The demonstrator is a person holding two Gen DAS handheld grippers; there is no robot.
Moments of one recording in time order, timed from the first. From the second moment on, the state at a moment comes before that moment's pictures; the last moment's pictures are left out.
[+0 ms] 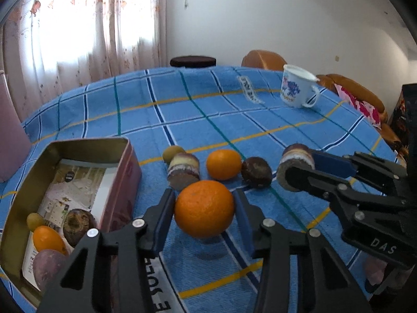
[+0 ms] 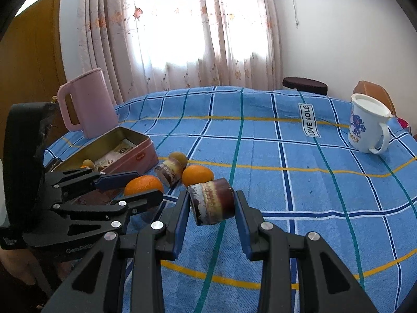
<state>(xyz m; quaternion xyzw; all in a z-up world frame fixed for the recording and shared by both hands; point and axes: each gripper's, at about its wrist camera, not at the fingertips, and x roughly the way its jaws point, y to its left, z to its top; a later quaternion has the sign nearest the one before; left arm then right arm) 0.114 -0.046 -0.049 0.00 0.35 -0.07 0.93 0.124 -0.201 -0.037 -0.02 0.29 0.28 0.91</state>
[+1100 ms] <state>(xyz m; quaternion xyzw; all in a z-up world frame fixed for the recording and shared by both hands) 0.079 -0.049 -0.026 0.01 0.25 -0.03 0.97 0.097 -0.208 -0.023 -0.03 0.21 0.30 0.93</state>
